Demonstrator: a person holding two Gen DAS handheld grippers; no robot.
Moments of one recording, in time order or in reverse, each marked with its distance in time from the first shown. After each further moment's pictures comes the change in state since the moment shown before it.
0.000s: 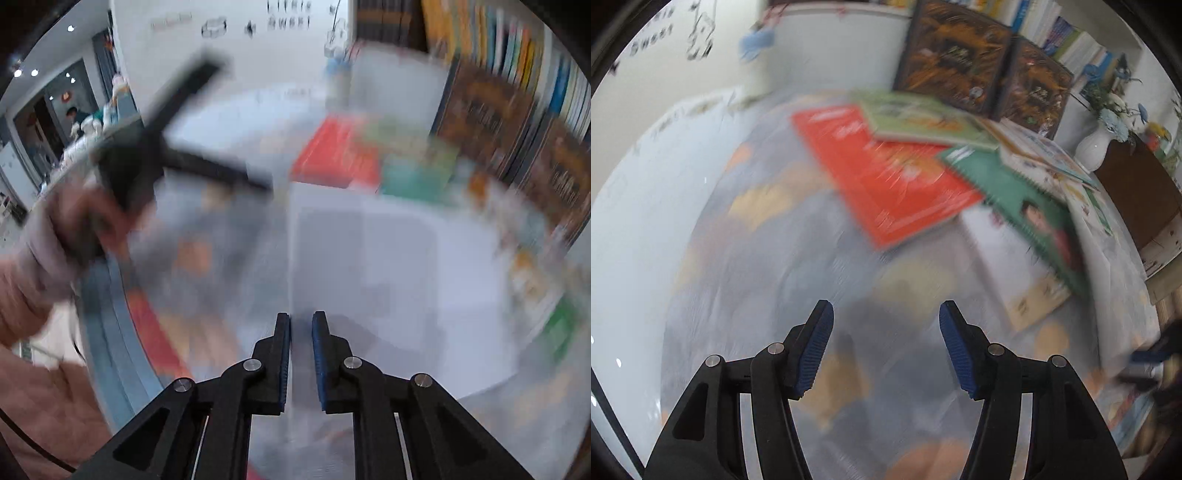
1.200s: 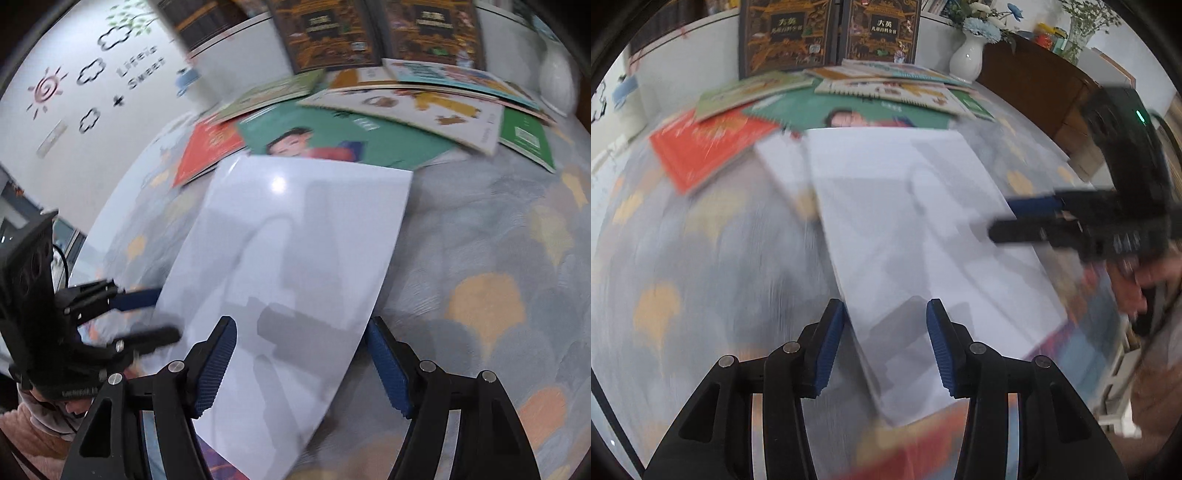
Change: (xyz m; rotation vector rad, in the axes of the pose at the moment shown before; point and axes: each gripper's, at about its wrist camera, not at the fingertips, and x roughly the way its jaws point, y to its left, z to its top) left arm -0.025 -0.106 -0.088 0.373 0.096 -0.207; right arm -0.002 -0.075 -0.050 0.589 -0.045 0.029
